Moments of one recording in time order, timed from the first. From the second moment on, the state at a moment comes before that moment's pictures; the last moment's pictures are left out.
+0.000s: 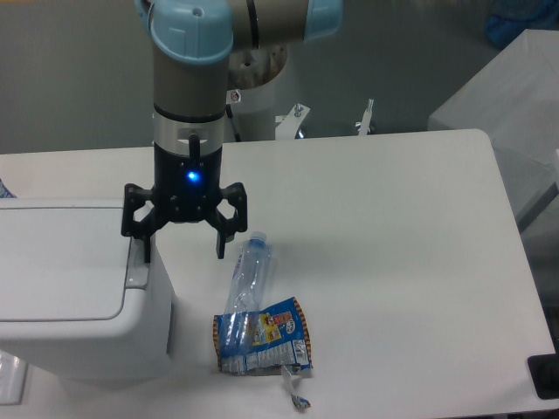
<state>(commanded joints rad) 2.24 -1.75 -1.53 -0.99 1.33 -0.01</state>
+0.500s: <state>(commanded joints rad) 2.24 -1.76 -1.52 -0.99 1.33 -0.01</state>
